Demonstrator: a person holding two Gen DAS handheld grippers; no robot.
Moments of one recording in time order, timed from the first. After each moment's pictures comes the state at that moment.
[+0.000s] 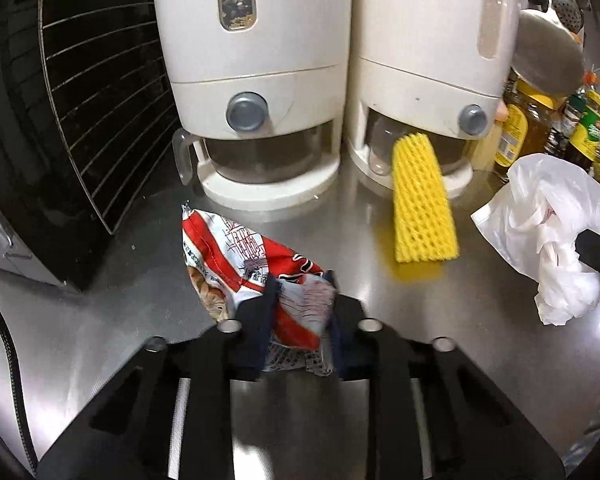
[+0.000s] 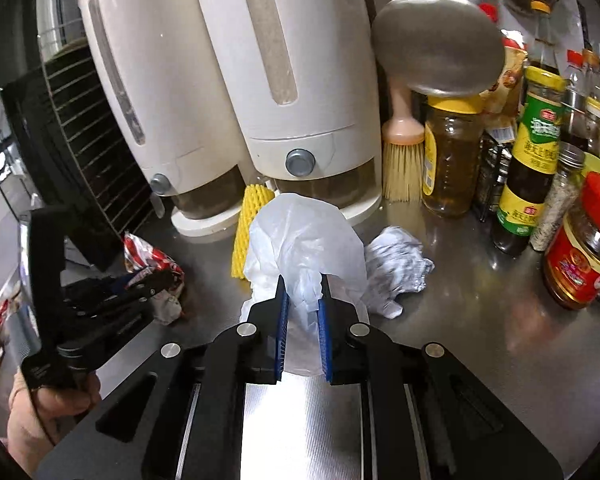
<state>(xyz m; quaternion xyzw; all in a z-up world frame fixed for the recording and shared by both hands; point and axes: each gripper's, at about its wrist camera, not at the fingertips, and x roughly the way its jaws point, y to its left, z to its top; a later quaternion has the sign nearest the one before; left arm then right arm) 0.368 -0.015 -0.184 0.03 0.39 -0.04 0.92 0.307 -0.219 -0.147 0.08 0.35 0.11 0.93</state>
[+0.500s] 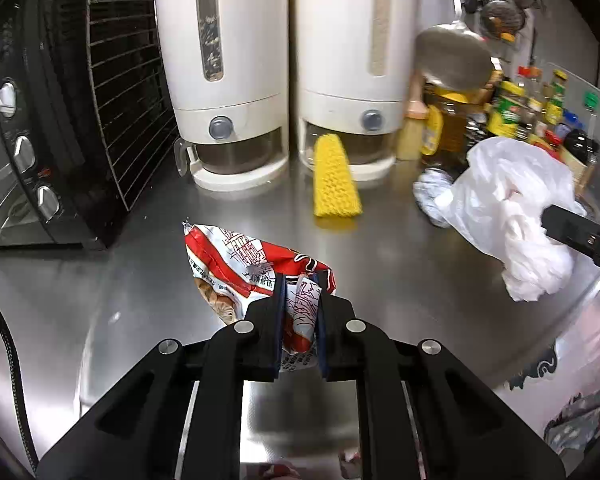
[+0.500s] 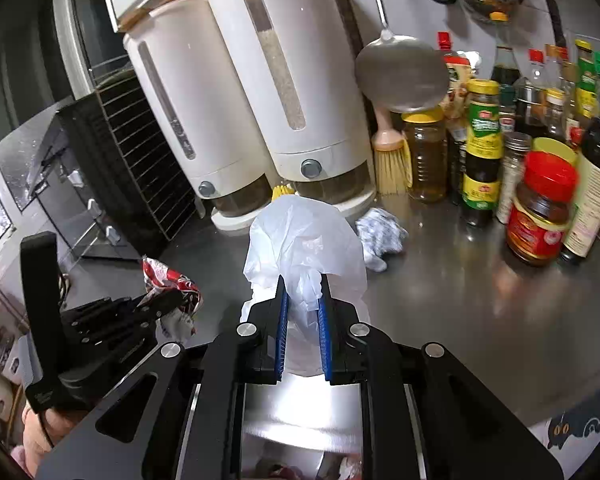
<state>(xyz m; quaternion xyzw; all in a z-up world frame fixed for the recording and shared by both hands) 0.258 -0.040 -0.140 0.03 0.37 -0.07 0.93 0.219 -0.254 -0.111 0.11 0.33 0.14 0.93</state>
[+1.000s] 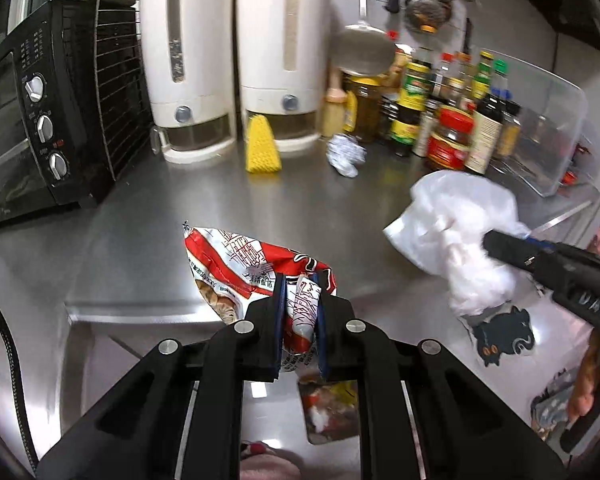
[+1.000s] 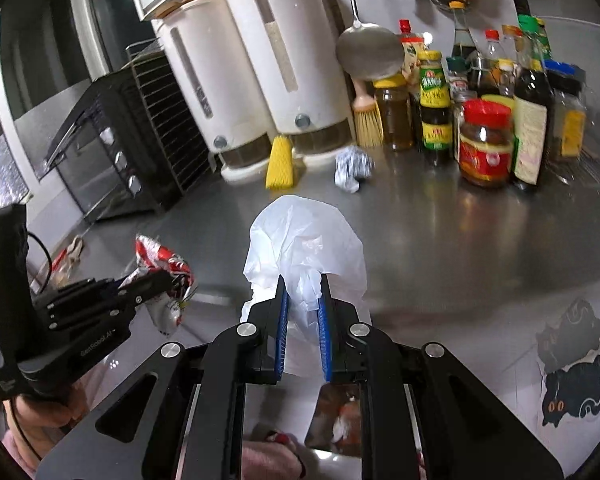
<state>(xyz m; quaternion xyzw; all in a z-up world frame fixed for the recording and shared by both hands) 0.121 -0.075 -0.142 0.04 0.35 -0.13 0.93 0.099 -0.285 -0.142 0.10 0.34 0.15 0.92</state>
